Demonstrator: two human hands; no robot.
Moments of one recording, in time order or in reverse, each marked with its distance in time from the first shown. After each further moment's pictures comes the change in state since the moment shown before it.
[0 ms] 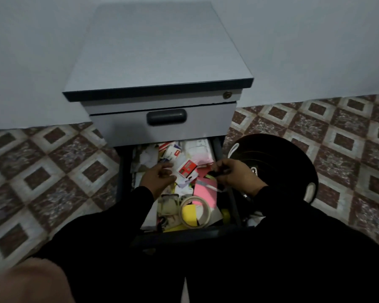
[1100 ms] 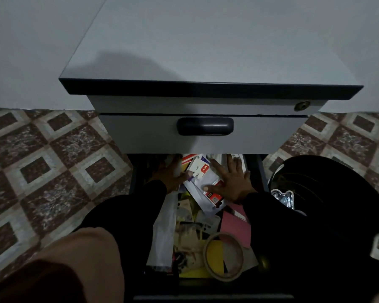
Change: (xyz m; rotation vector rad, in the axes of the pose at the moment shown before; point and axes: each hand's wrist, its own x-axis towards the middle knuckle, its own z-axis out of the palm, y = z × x) left_hand 0.154 -0.071 -0.032 0.746 -0.105 -0.102; right_hand 0.149 0.020 0.084 -0.722 -0.153 0.023
